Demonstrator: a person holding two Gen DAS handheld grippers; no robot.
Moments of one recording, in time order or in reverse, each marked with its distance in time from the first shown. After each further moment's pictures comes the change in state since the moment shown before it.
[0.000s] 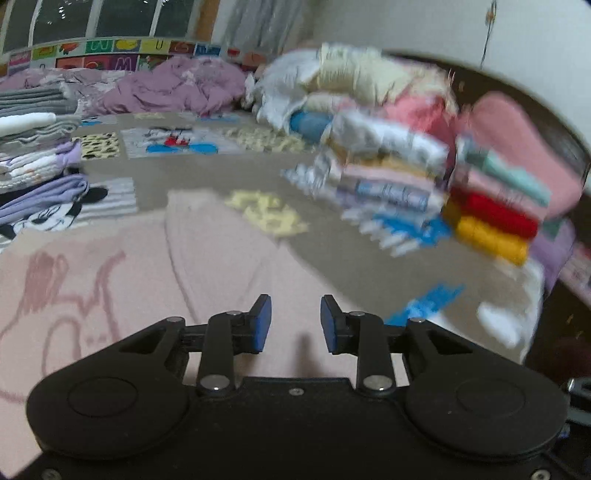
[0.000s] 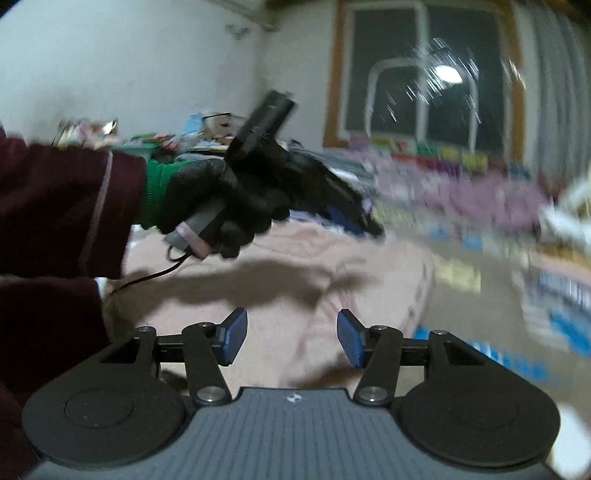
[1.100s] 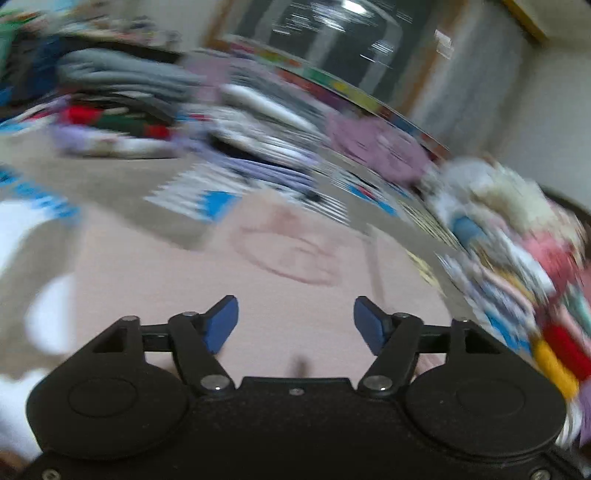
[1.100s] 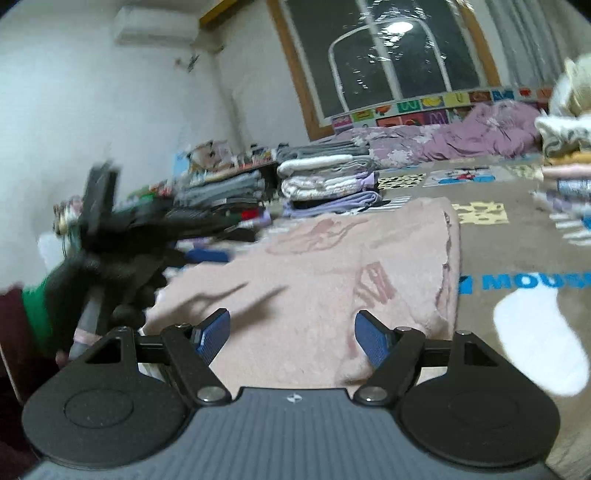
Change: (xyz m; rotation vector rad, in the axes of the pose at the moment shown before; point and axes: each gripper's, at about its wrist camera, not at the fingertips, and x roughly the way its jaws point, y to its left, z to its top) left arm -0.182 0.053 -0.103 -0.612 -0.286 0.431; right arm -0.005 -0.015 -0.004 0.429 -0.036 0.104
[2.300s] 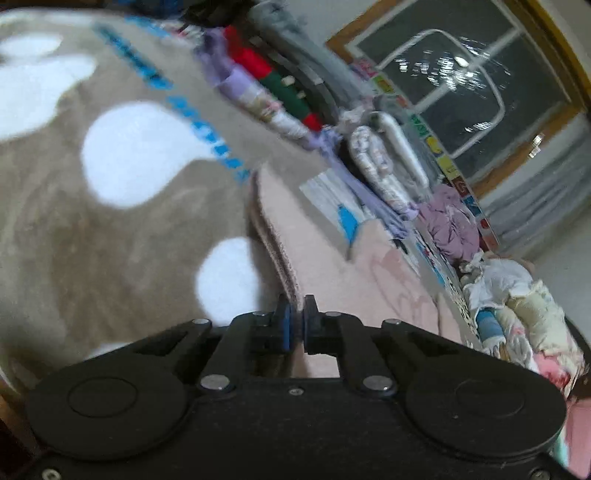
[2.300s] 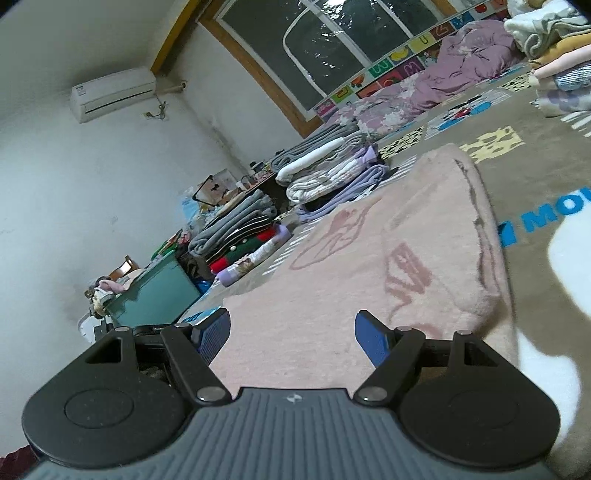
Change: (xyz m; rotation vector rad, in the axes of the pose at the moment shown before) left arm -0.018 0.092 -0.010 -0.325 -0.017 0.024; right arm 0.035 -0.021 0.003 0.327 -0.004 0.137
